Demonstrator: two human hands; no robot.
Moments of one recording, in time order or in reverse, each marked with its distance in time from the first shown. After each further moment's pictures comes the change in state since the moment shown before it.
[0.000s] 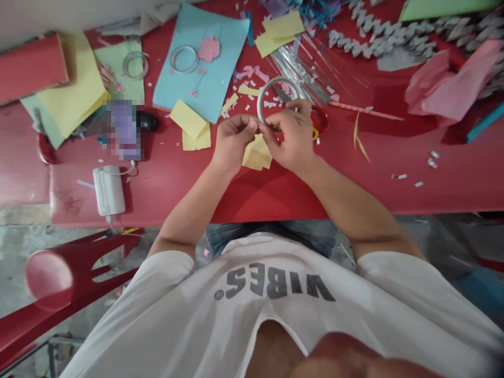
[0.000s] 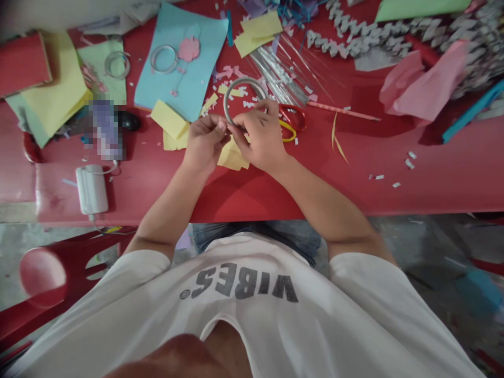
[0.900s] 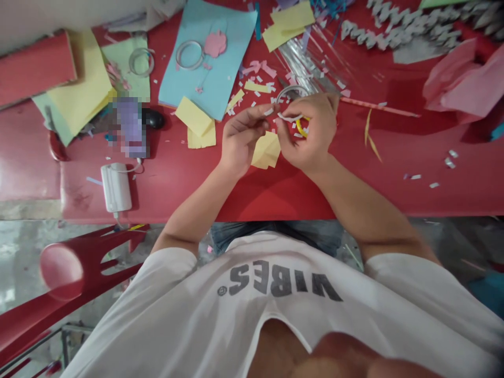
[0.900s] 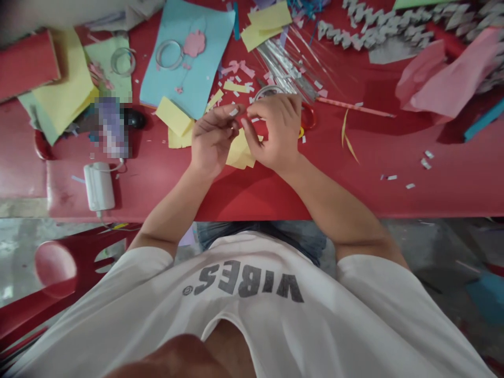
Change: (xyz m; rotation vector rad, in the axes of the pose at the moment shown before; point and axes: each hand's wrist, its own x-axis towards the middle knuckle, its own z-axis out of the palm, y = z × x) left_hand -0.011 0.007 0.009 -0.035 -0.045 0.037; right_hand -0.001 0.001 -0.012 0.010 0.047 0.130
